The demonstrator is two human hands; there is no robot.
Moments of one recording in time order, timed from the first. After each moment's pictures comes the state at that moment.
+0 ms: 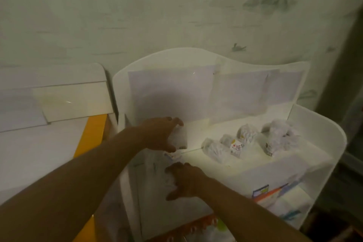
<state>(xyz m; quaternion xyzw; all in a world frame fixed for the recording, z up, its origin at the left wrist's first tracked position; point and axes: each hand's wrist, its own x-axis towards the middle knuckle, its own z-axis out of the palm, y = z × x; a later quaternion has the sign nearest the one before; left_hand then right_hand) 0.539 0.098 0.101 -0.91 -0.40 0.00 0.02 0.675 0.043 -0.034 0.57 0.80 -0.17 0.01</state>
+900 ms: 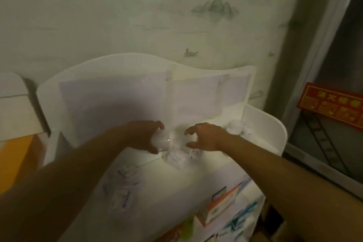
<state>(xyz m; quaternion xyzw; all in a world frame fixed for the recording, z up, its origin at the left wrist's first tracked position) 0.633 0.147 0.095 -0.94 -0.35 0.03 -0.02 0.854 0.053 0.083 0.69 0.72 -0.05 -0.02</state>
